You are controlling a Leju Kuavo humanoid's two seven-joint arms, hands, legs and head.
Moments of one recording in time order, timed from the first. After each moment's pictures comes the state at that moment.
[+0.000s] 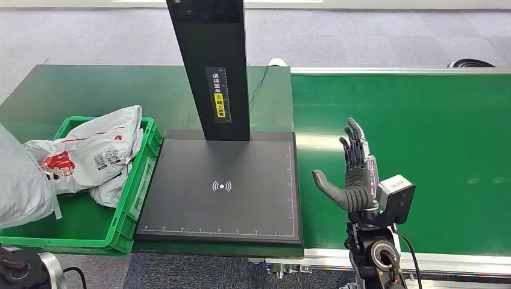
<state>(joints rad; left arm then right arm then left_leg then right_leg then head) -0.02 -0.20 0.34 -2.26 0.44 -0.06 -0.70 -0.15 0.02 0.23 -1.50 -0.05 -0.06 -0.44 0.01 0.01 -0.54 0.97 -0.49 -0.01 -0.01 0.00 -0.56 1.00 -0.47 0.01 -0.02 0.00</state>
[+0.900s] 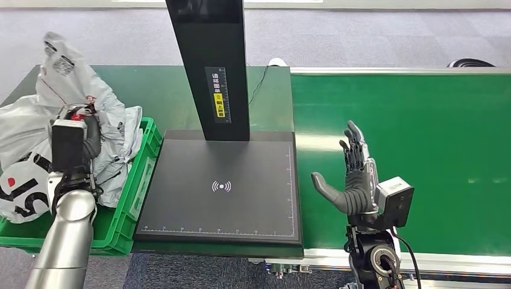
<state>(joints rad) -0.42 0.13 0.08 -1.38 -0.35 0.27 -0.26 -0.12 0.05 0.21 -1.54 -0.01 -0.05 -0.41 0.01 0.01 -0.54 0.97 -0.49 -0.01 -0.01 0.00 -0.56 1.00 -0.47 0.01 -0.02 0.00</state>
